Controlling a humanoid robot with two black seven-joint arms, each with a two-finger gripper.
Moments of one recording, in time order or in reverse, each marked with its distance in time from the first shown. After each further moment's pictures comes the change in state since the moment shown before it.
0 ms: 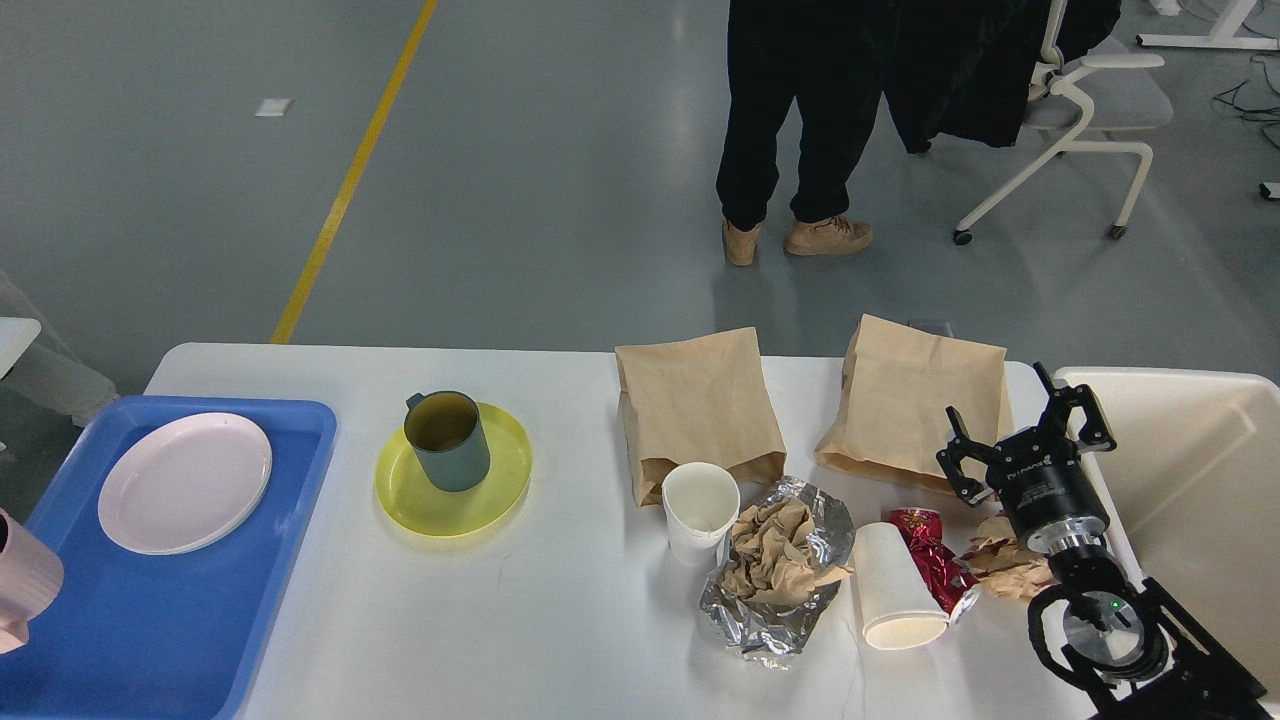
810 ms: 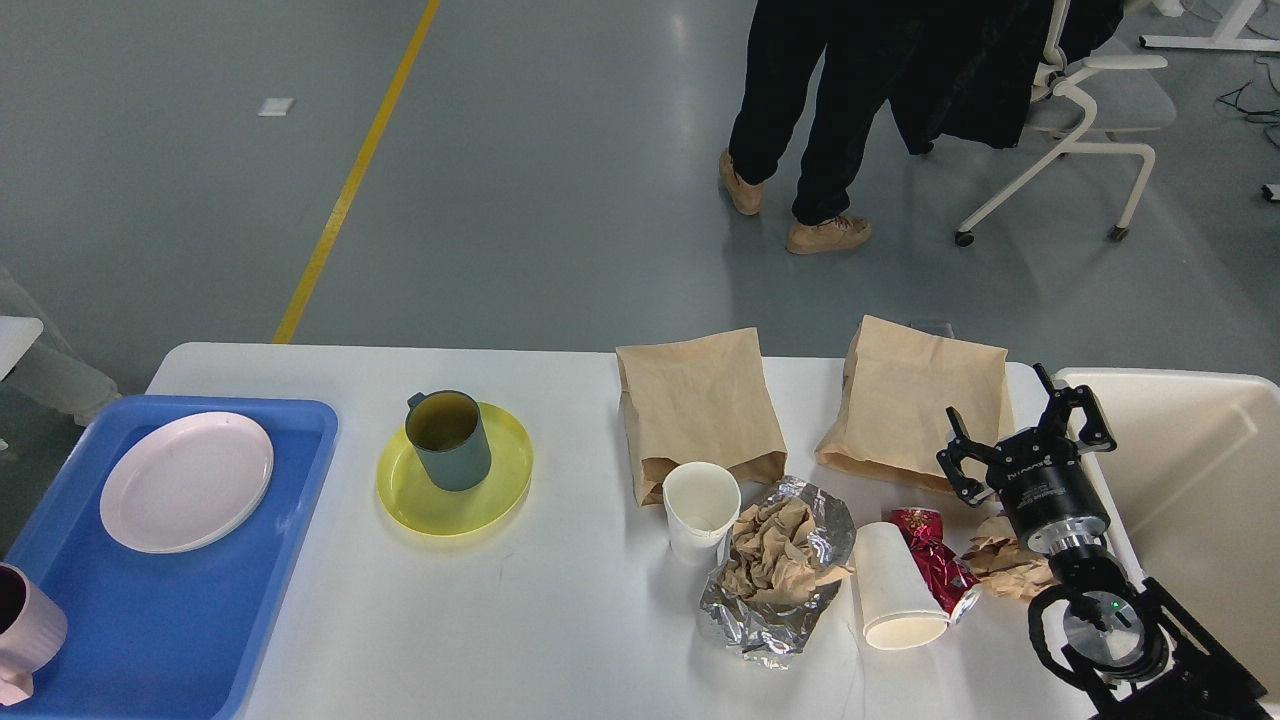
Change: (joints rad) left arm 0.253 -0.127 -0.108 0.197 0.024 0.081 -0.018; right arm 0.000 0.000 0.000 -0.002 0.000 0.000 0.000
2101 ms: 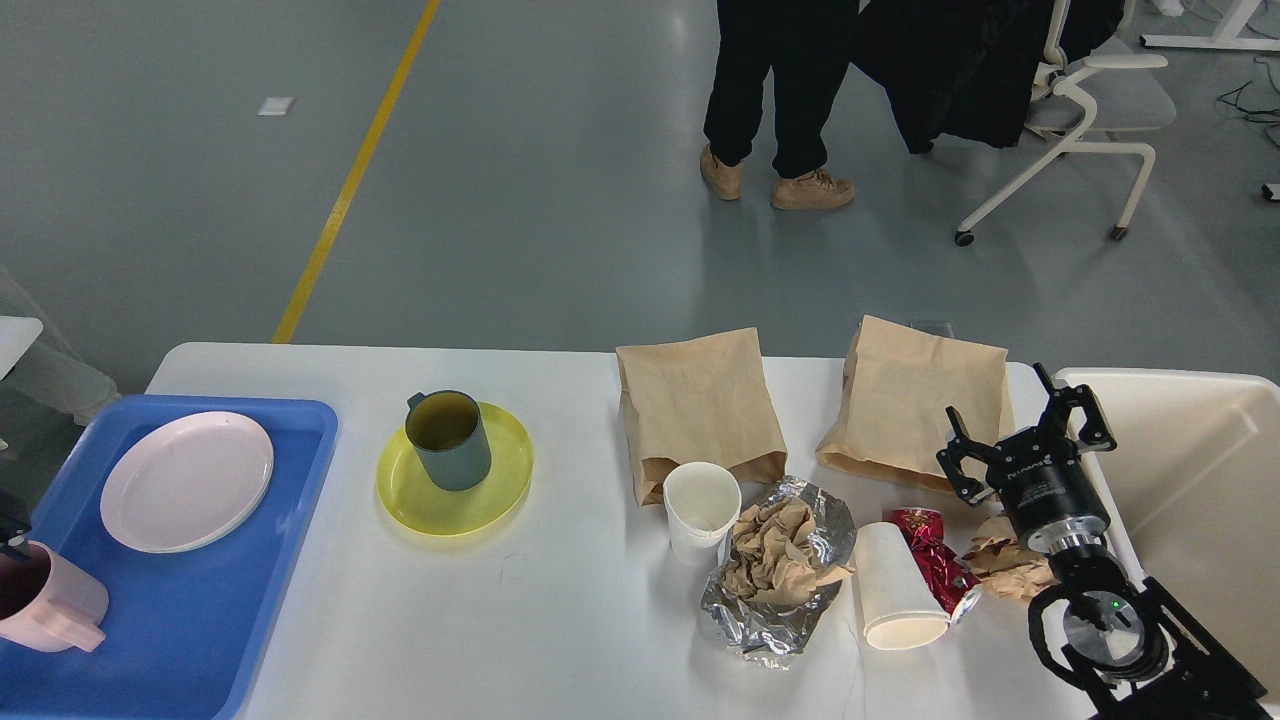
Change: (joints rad) left arm -0.534 0.109 0.467 -0.423 -0.241 -0.044 0.005; right arm 0.000 0.000 0.000 0.002 0.000 0.000 0.000
